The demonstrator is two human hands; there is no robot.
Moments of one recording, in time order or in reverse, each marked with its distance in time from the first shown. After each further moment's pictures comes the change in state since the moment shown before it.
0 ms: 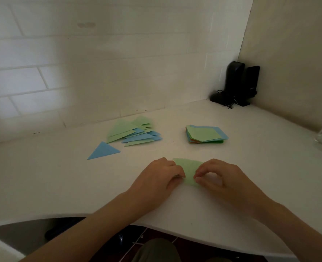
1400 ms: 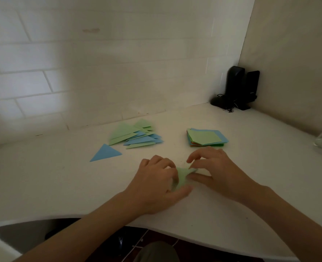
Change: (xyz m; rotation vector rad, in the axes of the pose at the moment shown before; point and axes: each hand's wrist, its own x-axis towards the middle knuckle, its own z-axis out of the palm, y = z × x) left_hand -0.008 0.012 -0.014 0.194 -0.030 -0.127; right_hand 0.032 -0.001 -0.003 -0.302 0.007 -0.289
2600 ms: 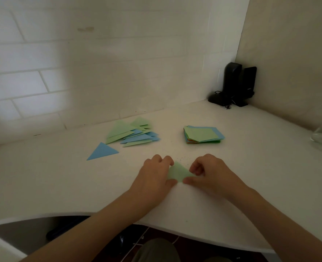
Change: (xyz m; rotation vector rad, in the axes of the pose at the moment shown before) left_hand 0.009 0.010 0.005 -0.109 -0.092 -0.239; right_hand -0.003 -0.014 0.006 0.287 -0.125 0.508
